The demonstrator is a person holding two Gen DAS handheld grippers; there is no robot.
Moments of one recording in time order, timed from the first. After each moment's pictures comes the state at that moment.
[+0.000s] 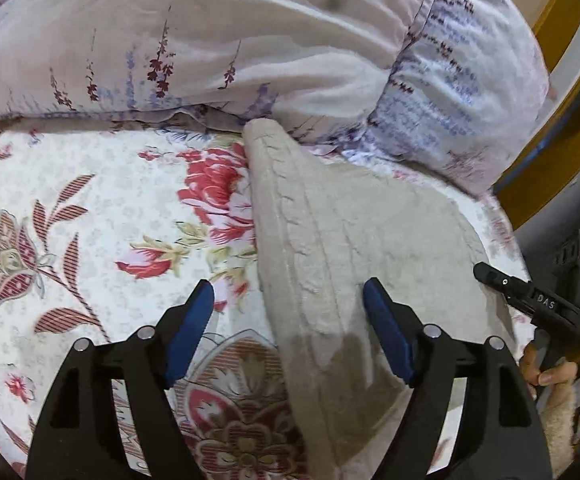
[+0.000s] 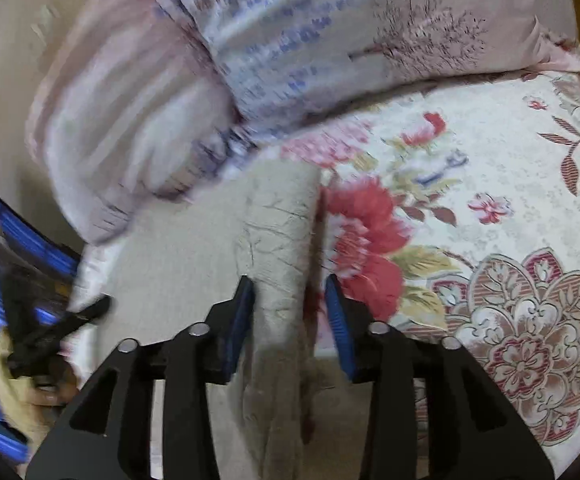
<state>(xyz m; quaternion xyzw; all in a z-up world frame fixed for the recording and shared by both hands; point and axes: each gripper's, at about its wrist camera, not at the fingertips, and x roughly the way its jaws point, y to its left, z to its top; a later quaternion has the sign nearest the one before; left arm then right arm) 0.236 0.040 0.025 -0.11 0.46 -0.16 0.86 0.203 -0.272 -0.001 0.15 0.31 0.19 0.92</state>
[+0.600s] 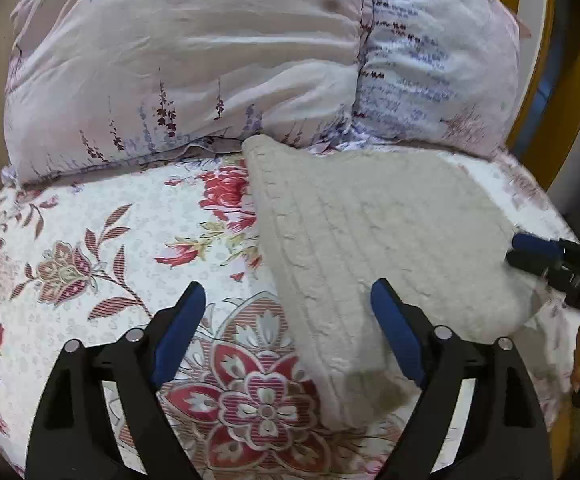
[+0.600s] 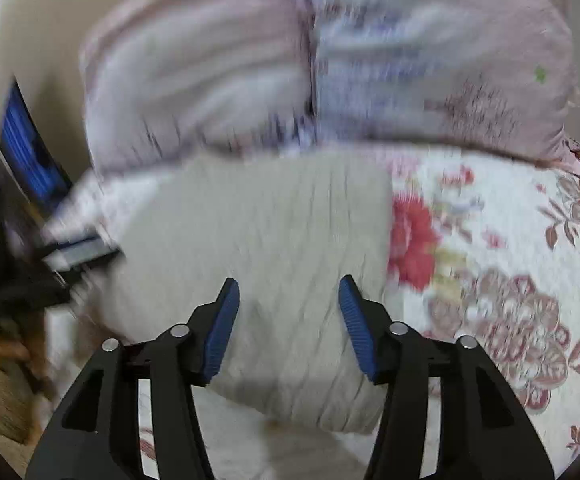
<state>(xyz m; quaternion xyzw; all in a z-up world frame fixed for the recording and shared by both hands) 0.180 0.019 0.035 0.02 0.40 -0.12 0.91 0.141 -0.216 -0.004 -0.02 0.26 0.19 0.95</state>
